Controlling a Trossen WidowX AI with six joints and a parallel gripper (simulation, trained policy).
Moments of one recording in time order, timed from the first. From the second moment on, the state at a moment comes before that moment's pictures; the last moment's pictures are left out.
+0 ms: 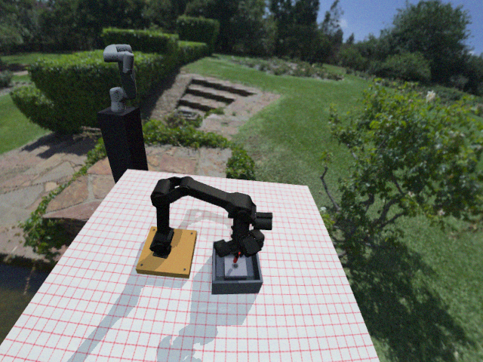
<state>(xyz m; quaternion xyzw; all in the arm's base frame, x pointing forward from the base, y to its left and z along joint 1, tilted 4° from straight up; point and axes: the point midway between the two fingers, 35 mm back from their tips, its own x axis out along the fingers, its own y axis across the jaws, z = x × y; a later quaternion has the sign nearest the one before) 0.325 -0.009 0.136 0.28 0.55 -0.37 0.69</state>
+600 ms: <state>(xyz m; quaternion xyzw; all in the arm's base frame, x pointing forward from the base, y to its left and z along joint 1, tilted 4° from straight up) 0.354 -0.022 0.104 0.27 0.61 -0.33 0.66</state>
